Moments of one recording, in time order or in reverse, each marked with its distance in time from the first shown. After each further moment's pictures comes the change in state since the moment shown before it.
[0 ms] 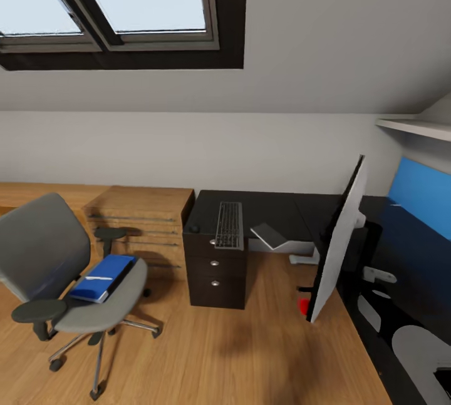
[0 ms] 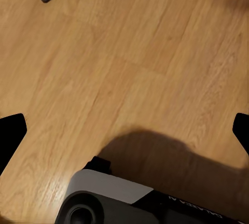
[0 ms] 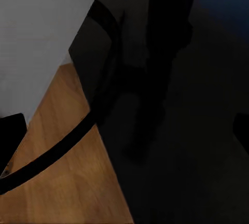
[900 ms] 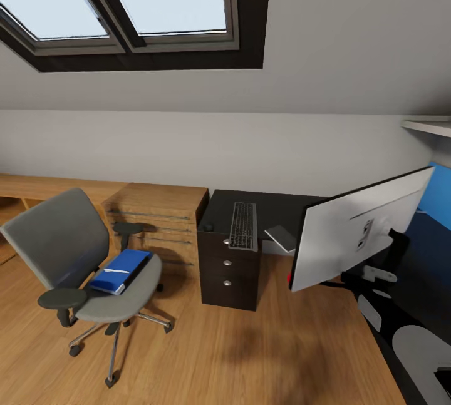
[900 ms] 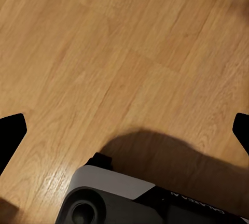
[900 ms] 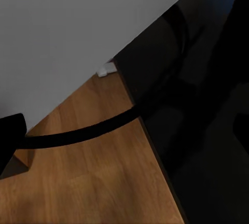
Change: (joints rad) left arm 0.000 -0.003 -0.002 0.015 0.000 0.000 0.000; right arm 0.000 -0.002 -0.002 -0.006 0.000 -0.001 0.000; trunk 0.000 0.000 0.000
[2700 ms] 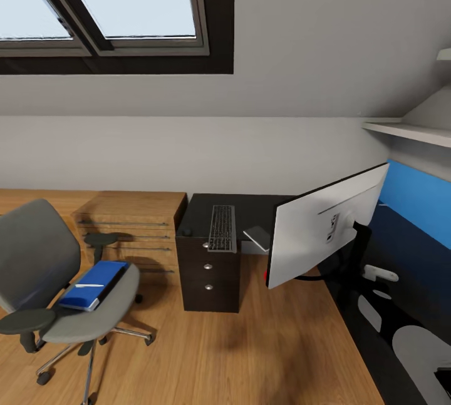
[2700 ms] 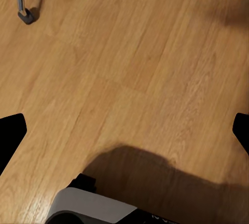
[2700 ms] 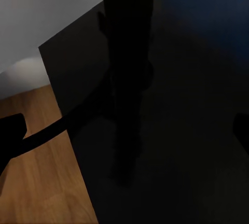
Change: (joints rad) left arm 0.000 0.002 0.002 -0.078 0.009 -0.003 0.004; right arm 0.000 0.000 0.000 0.005 -0.001 -0.048 -0.006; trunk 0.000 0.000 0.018
